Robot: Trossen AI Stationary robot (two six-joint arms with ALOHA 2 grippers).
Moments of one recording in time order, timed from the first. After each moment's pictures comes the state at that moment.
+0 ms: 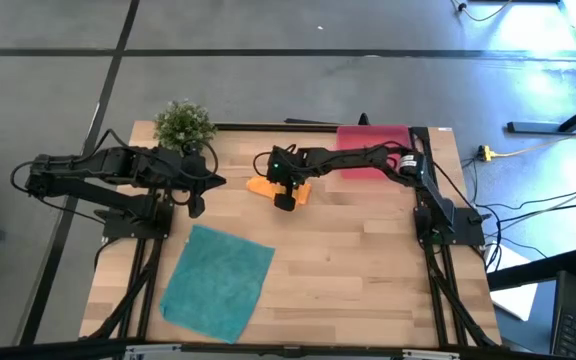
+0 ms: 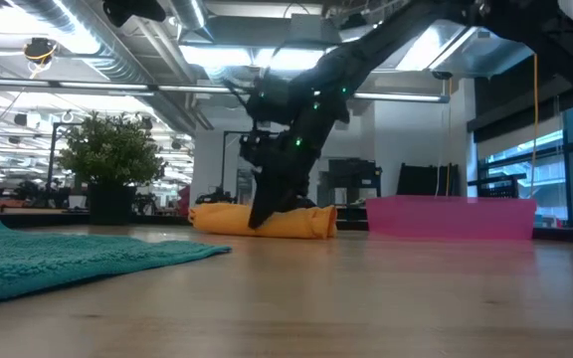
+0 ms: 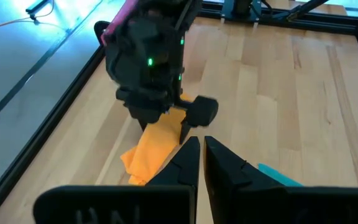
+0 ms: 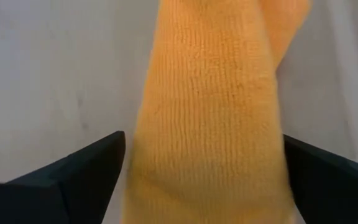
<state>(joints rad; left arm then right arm) -0.03 0.82 1.02 -0.79 -0.25 -0.17 -0.26 2.23 1.63 -0.50 -0.13 -0.05</state>
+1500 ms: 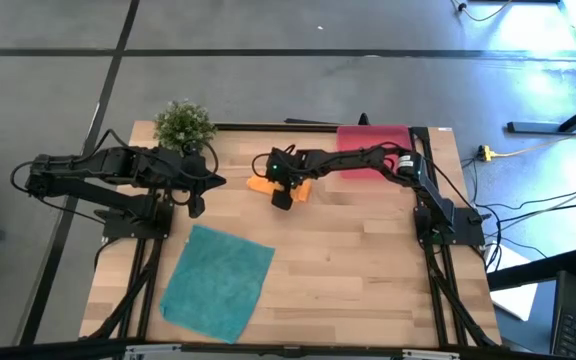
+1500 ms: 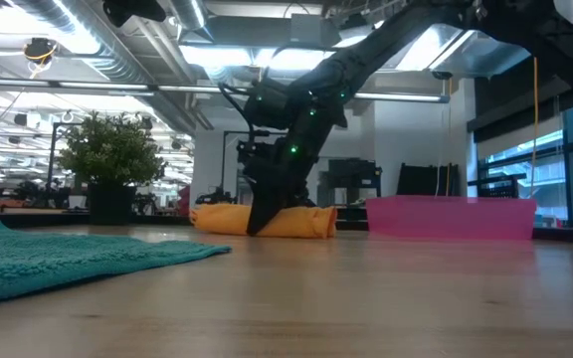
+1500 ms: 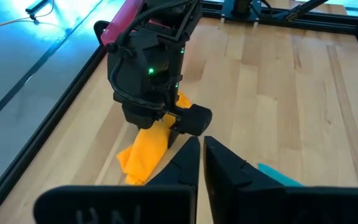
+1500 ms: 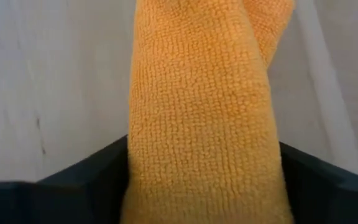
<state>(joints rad) -0.03 0.82 1.02 -0.79 -0.25 -0.17 -0.26 2.27 1.63 -0.46 -0.04 -0.01</state>
